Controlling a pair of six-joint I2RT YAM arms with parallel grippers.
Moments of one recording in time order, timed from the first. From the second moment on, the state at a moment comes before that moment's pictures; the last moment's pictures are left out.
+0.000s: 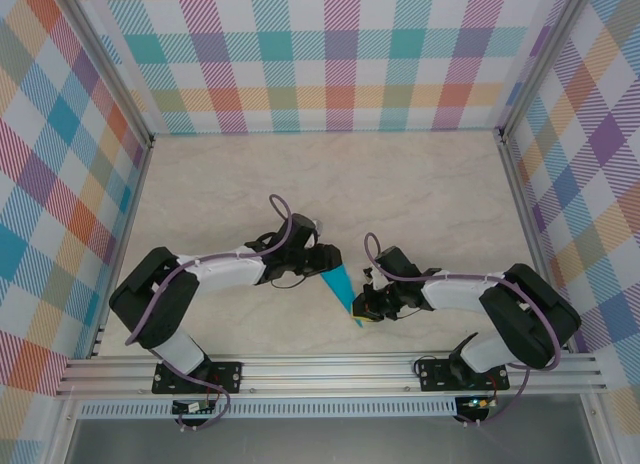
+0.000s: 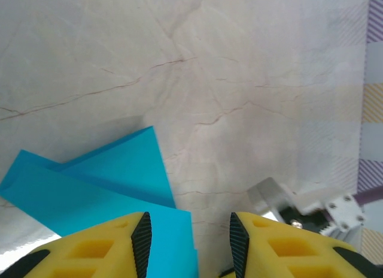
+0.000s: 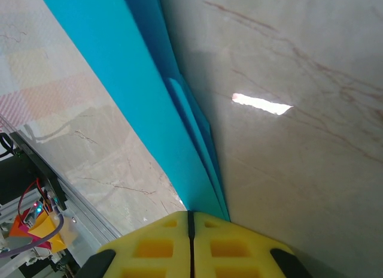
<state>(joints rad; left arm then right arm) -0.75 1.61 0.82 0.00 0.29 -0.92 0.70 1.44 0.45 -0.10 -0.62 0.86</state>
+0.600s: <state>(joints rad) -0.80 1.73 0.77 0.13 0.25 -0.96 0.70 1.44 0.44 -0.08 -0.62 0.88</state>
